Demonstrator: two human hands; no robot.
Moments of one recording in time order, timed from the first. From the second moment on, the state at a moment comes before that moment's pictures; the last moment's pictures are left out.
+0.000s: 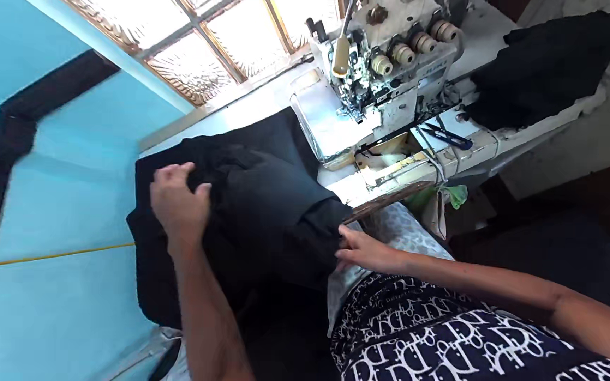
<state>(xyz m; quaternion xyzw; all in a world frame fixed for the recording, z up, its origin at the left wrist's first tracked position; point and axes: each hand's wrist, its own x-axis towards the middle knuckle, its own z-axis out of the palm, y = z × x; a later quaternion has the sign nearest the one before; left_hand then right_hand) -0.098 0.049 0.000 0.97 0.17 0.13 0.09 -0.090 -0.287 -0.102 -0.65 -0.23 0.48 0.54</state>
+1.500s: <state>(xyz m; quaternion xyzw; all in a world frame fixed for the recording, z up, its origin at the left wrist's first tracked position) -0.124 -0.025 0.043 0.91 0.19 0.31 0.19 -0.054 -0.300 -0.068 -0.85 -0.49 0.14 0.12</state>
